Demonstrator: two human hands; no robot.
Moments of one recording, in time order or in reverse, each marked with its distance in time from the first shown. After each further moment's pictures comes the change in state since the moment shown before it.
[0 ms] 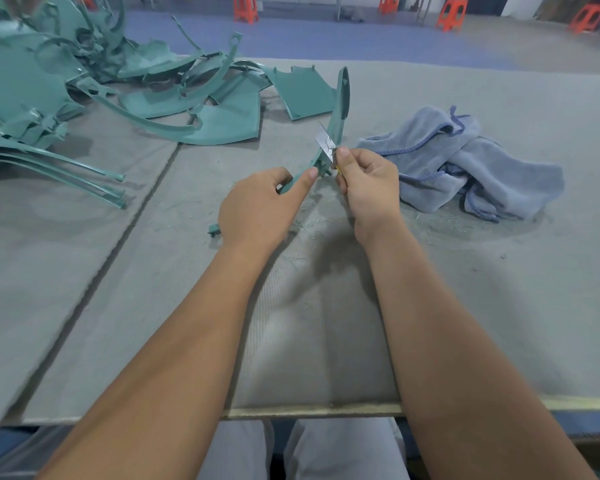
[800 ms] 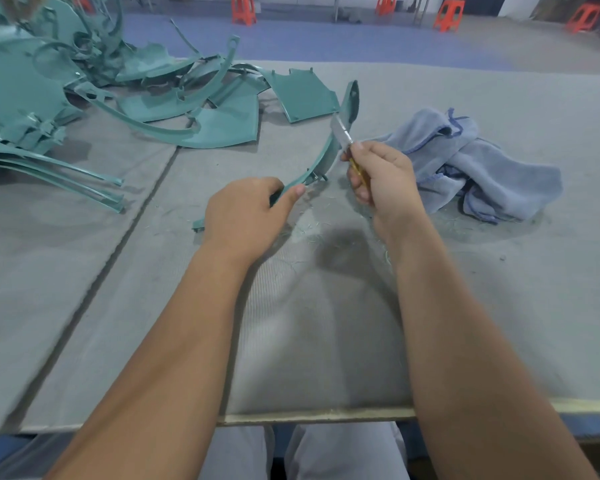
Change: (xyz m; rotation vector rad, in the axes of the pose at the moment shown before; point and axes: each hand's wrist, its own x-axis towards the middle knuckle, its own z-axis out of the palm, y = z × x) left_hand -0.001 -0.017 -0.016 0.202 -0.048 0.234; right_hand 0.007 -0.016 -0.021 0.051 -0.125 0.105
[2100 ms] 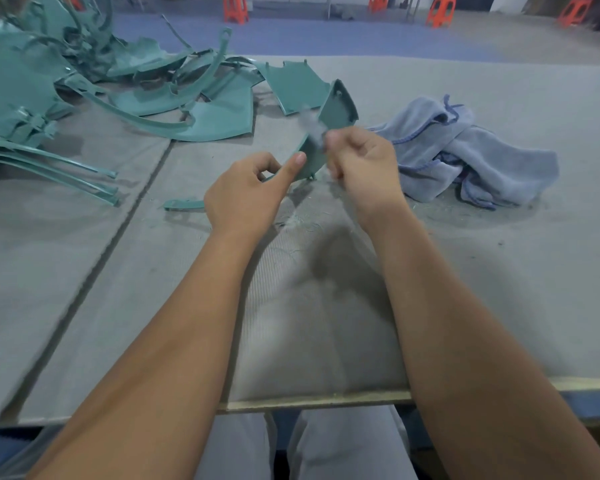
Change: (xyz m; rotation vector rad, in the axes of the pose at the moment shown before) left_hand 0.008 0.010 0.009 -0.304 0.067 -0.314; right_hand -0.008 0.002 0.017 -0.167 0.000 -0.185
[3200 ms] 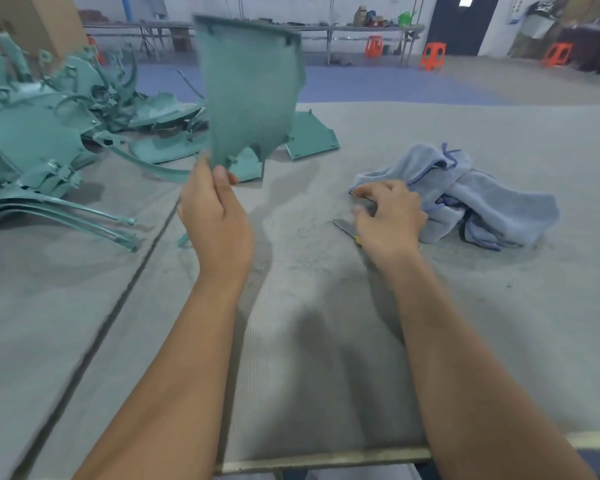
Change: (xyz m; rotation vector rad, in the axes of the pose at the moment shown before) left_hand 0.013 -0.003 -0.029 -0.381 0.437 0.191; right_hand 0.009 0.020 -0.019 -0.896 0.188 -0.013
